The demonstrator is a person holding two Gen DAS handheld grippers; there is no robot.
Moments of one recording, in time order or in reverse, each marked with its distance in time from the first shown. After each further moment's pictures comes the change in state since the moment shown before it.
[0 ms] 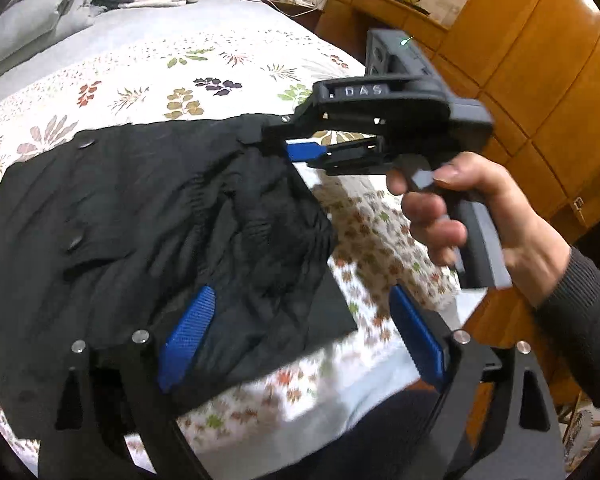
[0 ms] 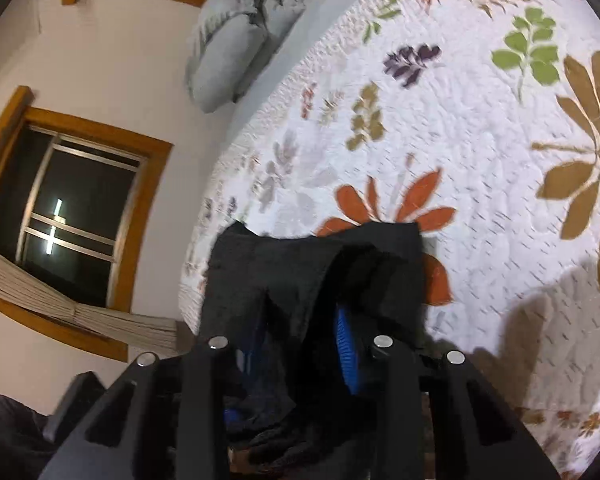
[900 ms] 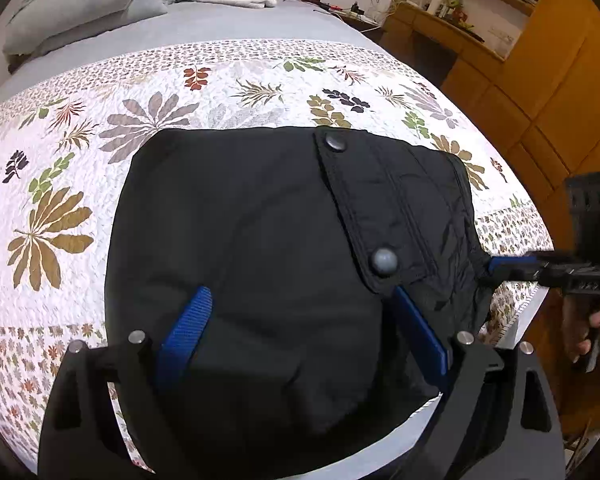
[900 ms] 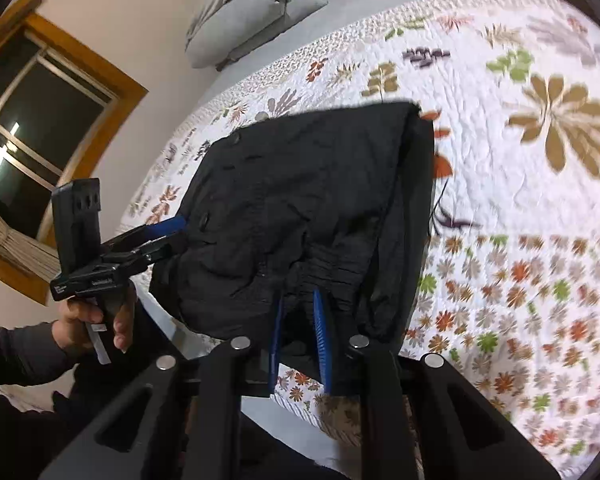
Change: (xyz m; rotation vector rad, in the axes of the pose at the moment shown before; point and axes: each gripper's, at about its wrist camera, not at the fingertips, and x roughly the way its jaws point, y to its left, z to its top) left arm -0.043 0.142 -0.009 -0.103 -0.050 0.139; right arm -0.037 0.085 -0.114 -0.232 -0.044 -0.244
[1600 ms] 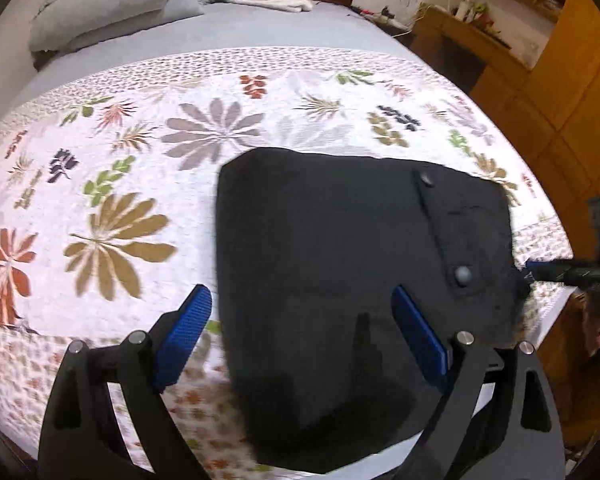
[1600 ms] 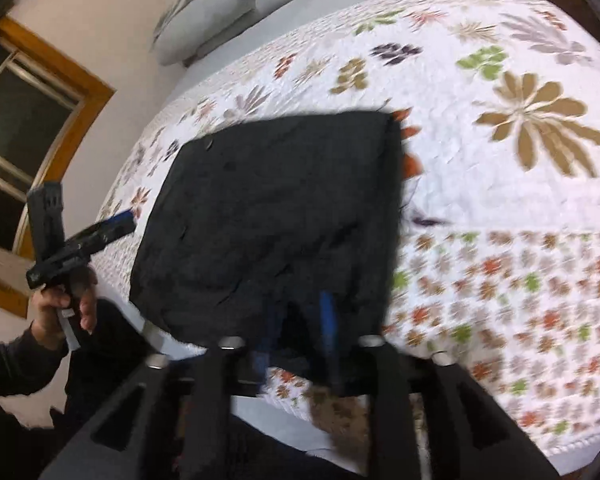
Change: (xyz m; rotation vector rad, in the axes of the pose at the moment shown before) left arm -0.032 0.060 0.018 -0.028 0.008 0.108; right arm 0.003 -0.018 0.016 0.102 0.050 -0.147
